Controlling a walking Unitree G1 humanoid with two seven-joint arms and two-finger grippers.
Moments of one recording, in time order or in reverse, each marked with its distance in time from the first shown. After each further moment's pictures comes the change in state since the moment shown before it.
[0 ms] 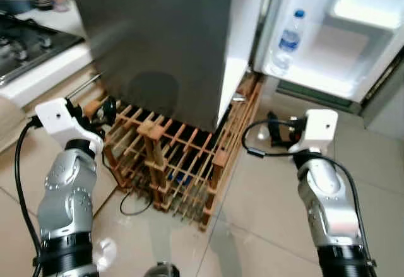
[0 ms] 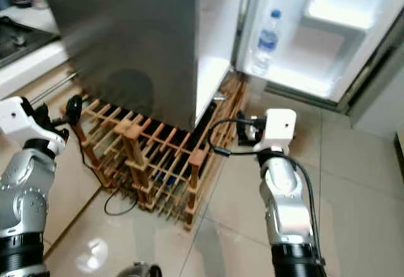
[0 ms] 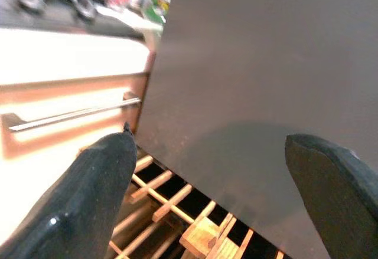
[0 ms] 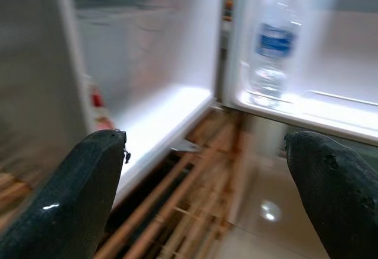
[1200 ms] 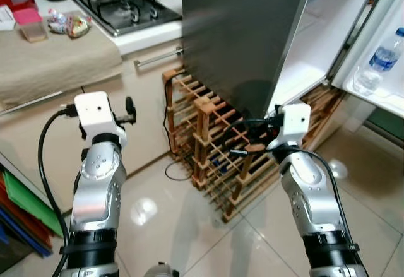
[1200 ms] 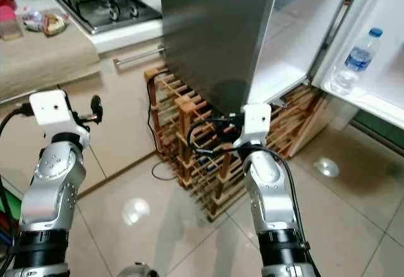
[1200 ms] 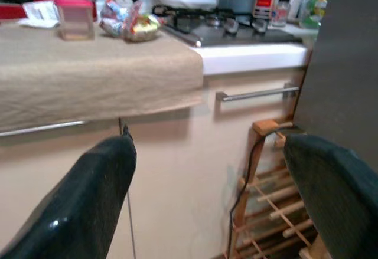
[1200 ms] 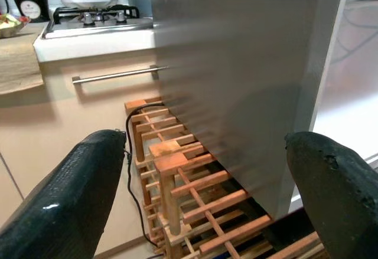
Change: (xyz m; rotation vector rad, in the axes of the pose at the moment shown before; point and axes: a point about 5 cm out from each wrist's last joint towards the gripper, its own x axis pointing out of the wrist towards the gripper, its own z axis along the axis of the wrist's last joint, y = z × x) left arm 0.006 -0.035 -0.012 0.242 0.021 0.118; right arm 0.010 0.019 -0.008 0.026 0.003 0.160
